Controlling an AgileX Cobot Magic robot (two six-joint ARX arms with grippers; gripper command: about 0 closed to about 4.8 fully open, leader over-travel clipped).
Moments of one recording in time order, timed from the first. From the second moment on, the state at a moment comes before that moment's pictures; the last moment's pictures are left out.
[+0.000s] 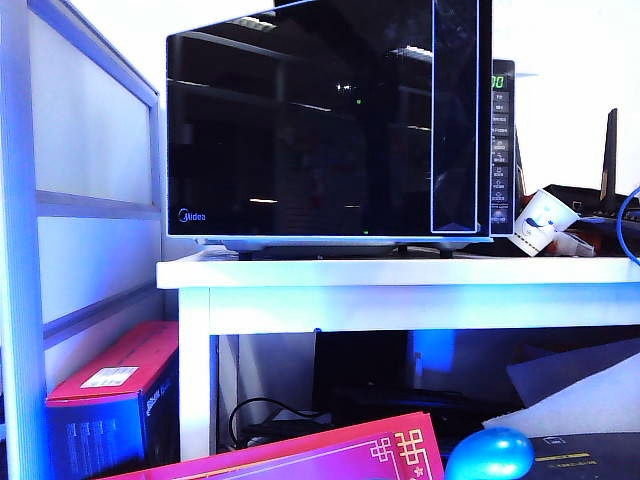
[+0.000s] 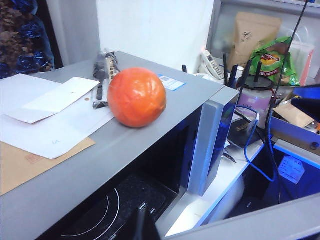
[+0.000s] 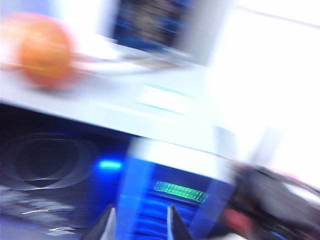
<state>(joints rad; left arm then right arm) -0.30 1.63 1.89 -0.39 0.49 0.05 0.09 1.45 1.45 -0.05 -0.16 -0.21</state>
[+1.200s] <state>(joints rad) -0.30 1.63 1.89 -0.39 0.49 0.05 0.09 1.59 1.45 -0.03 -0.90 -0.11</state>
